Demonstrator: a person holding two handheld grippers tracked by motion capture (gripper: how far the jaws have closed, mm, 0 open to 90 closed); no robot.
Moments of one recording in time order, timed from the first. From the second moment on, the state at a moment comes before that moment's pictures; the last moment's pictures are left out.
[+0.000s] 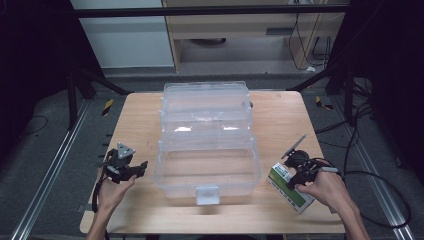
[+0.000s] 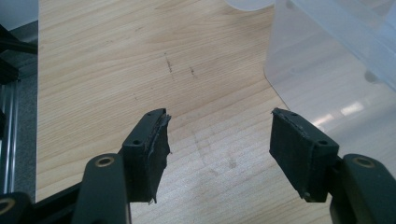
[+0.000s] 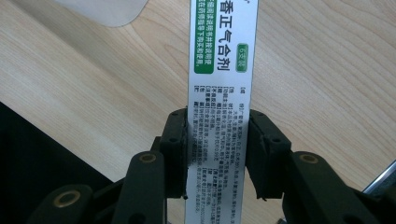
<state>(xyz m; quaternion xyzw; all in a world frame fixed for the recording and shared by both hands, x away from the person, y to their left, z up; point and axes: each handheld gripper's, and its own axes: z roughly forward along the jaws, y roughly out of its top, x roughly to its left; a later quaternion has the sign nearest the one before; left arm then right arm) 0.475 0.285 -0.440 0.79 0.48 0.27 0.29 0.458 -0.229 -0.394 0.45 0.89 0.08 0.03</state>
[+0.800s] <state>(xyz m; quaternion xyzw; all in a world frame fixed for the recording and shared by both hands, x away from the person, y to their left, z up) 0.475 0.286 -0.441 0.79 0.48 0.27 0.28 0.458 -0.229 -0.390 0.45 0.89 0.07 0.03</state>
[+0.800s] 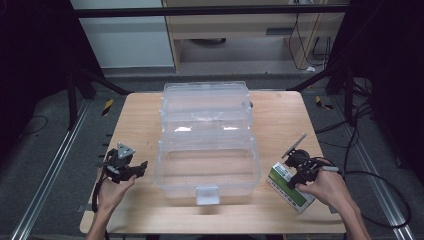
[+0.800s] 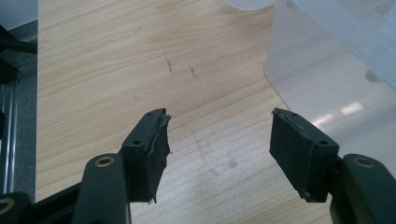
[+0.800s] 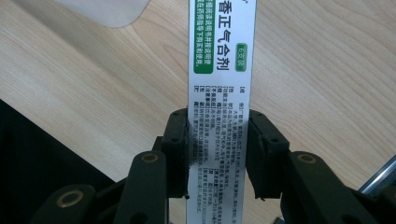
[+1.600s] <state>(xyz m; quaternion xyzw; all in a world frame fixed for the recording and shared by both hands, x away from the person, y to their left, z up) 0.476 0.288 -0.441 0.78 0.49 0.27 0.28 0.457 -0.232 -0.339 0.44 0.88 0.12 0.08</state>
